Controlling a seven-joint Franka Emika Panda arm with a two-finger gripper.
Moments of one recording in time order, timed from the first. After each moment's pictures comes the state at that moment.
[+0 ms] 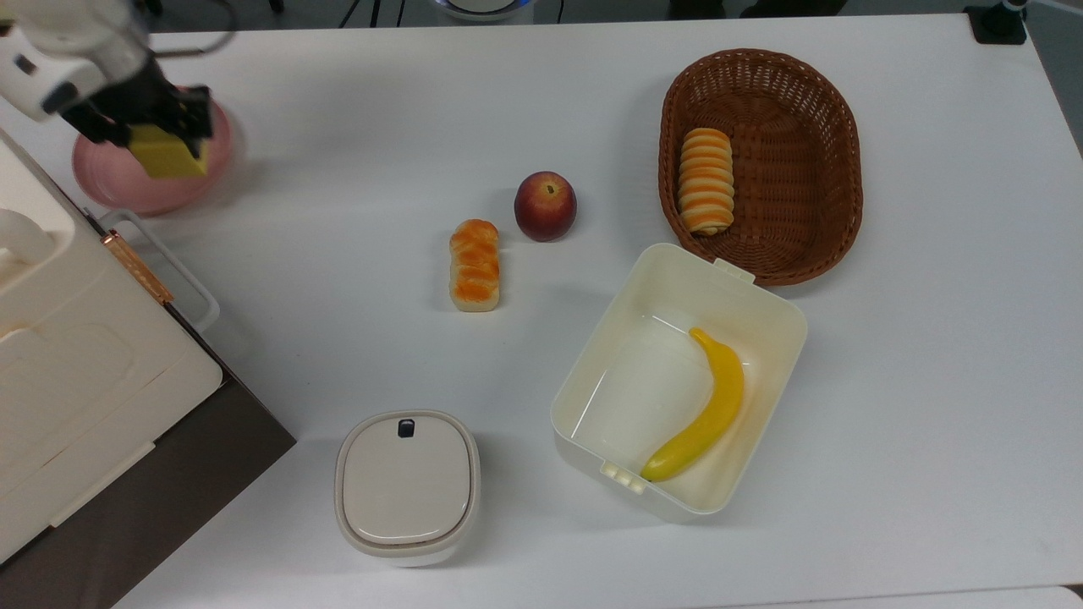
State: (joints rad) arm -0.57 0.29 0.09 -1.66 -0.14 1.92 -0.57
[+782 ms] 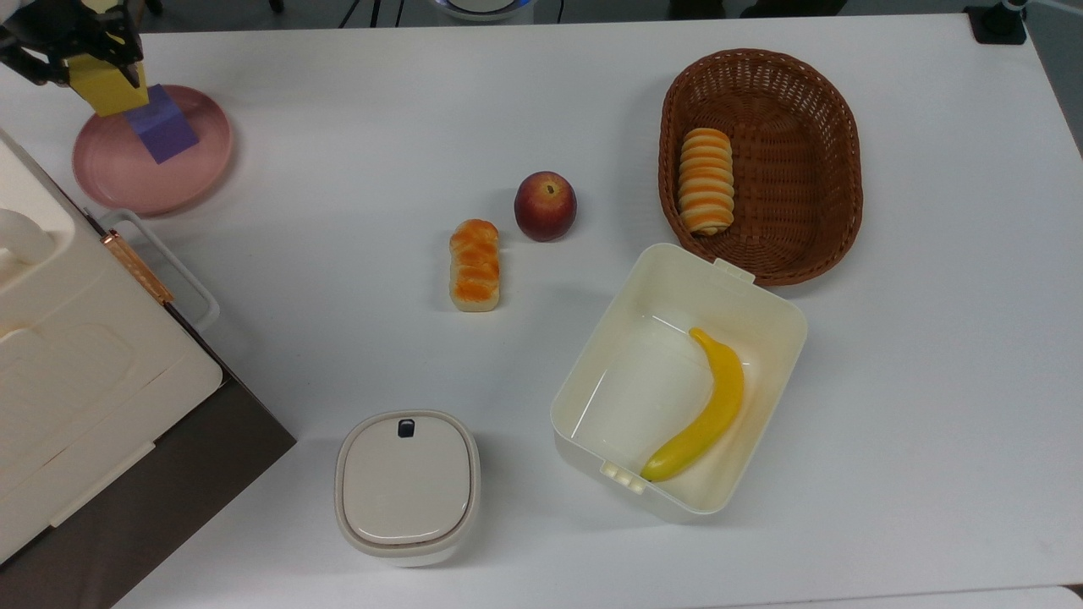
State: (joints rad) arm -0.79 0.27 0.10 -1.72 -0.07 1.89 -0.96
